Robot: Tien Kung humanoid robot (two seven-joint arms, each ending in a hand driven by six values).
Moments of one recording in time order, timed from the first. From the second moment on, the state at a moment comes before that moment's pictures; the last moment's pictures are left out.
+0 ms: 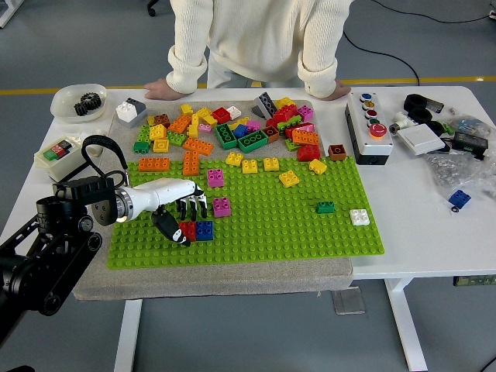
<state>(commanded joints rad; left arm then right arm) -0.50 0.17 -1.20 -1.20 2.27 -0.59 -0.13 0.17 -0.12 1.51 0.18 -2.23 0.14 -0.10</state>
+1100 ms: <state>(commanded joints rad) -0.50 0.18 -1.25 -1.23 2.27 -0.59 -0.15 0.17 -0.12 1.52 0.18 -2.23 0.14 -0.10</state>
